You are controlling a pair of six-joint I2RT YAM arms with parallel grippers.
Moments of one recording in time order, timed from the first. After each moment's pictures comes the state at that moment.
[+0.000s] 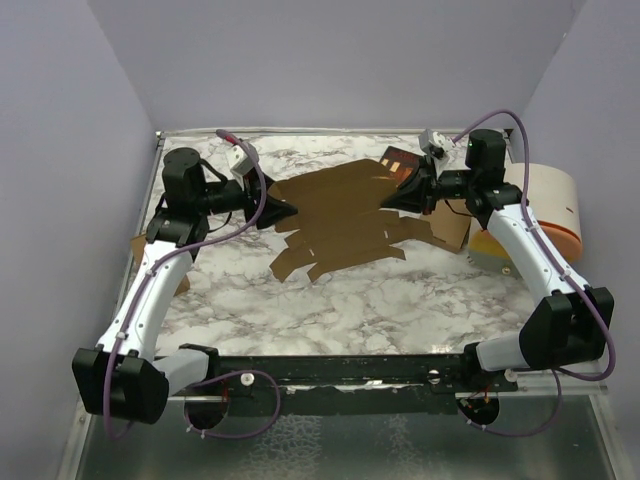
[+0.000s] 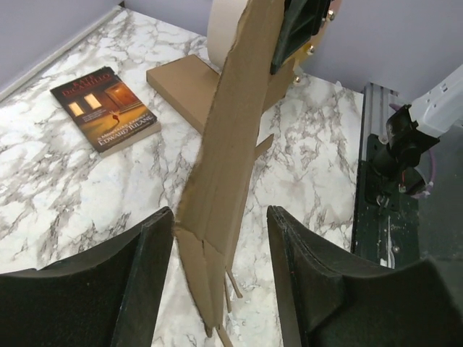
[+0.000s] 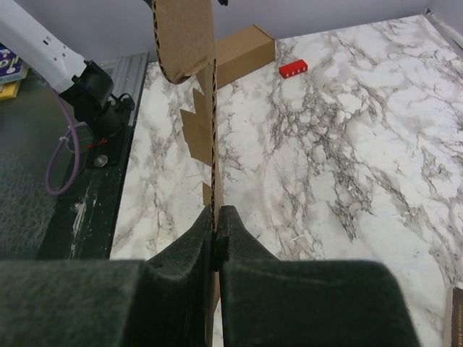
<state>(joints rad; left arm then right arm) -0.16 1.13 1.07 -0.10 1.09 -0.02 0.16 1.40 1.20 -0.21 -1.36 -0.29</state>
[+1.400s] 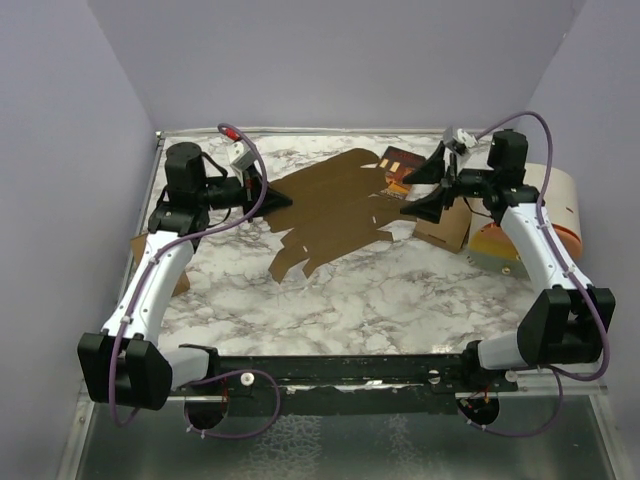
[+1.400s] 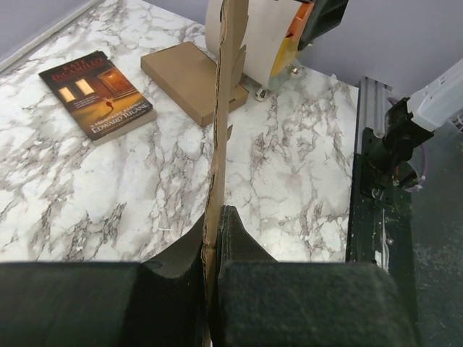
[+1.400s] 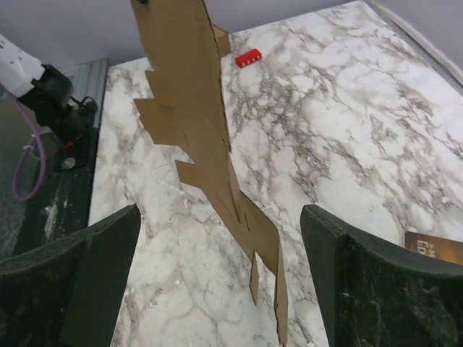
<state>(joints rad) -0.14 1.22 1.10 -0.15 1.16 0.01 0.03 1.41 1.20 -0.25 -1.38 -0.33</state>
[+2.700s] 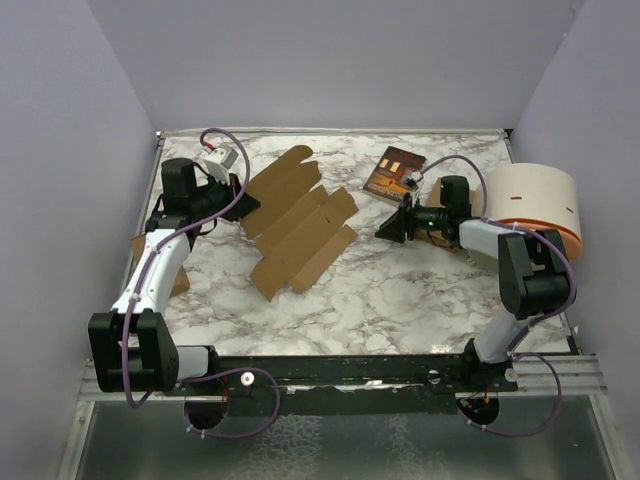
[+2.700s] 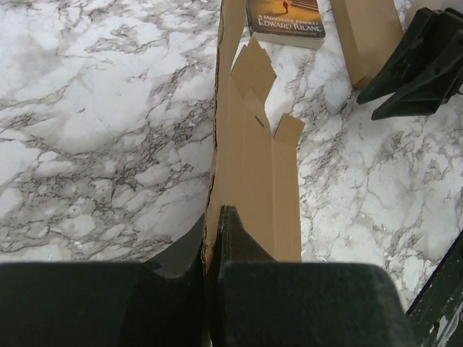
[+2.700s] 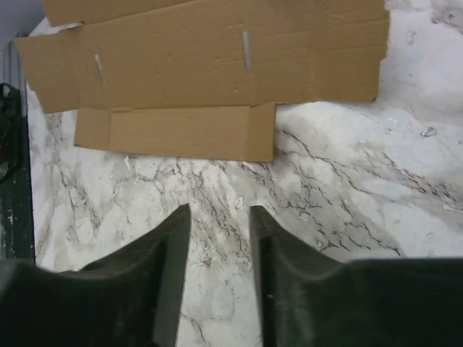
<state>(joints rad) 0.01 1.29 0.99 -0.23 0.75 -0.03 0.13 1.71 0.85 0.23 -1.08 -0.11</state>
